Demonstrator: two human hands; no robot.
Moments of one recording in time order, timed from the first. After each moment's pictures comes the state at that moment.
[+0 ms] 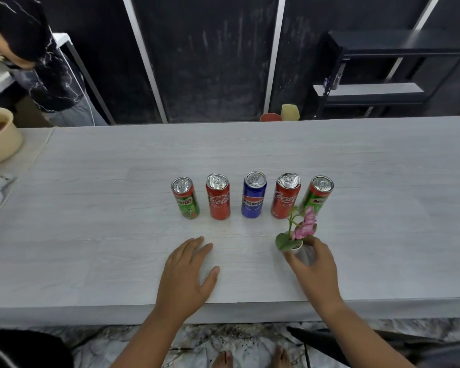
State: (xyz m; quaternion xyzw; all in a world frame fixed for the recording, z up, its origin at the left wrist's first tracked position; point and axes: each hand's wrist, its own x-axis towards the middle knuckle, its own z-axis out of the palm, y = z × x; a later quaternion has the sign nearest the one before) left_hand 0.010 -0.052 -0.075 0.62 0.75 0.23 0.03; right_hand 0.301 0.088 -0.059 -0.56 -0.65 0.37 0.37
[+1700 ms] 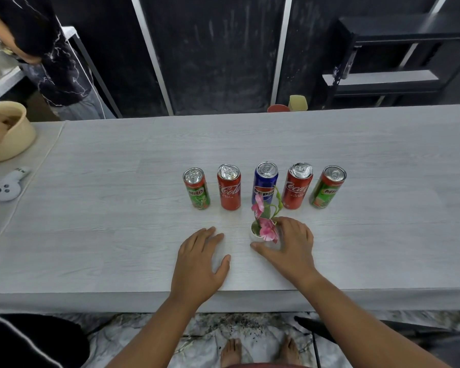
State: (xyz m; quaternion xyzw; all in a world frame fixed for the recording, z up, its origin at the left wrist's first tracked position) left_hand 0.007 -0.048 -0.087 0.62 0.75 0.23 0.02; right_hand 0.234 0.093 -0.073 -0.51 -0.78 0.23 0.26
